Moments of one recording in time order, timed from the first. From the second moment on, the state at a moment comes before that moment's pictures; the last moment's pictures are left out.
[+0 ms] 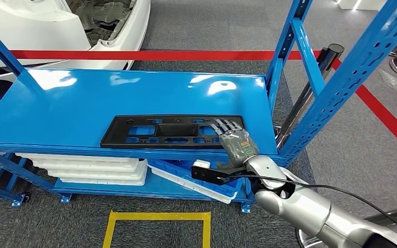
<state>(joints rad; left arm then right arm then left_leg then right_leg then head) -0.22 -0.16 1.46 -0.04 -1.57 0.31 -0.56 -0.42 -0.47 0.66 -1.67 0.64 -0.11 0.29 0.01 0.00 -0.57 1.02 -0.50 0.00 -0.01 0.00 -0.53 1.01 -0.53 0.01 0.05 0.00</state>
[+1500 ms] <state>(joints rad) -0.23 -0.16 1.46 -0.04 -1.57 0.32 -0.54 -0.51 -0.50 0.69 -1.52 0.69 -0.18 0.25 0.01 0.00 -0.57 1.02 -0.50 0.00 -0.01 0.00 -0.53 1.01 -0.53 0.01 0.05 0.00</state>
